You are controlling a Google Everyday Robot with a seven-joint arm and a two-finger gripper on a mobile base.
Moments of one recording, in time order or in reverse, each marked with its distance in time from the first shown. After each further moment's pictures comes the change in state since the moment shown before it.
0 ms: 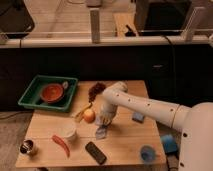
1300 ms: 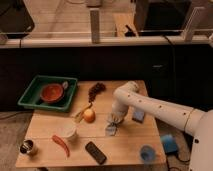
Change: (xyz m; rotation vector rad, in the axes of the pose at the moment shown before) arm 0.049 0.053 -0.020 -0.018 0.093 0.204
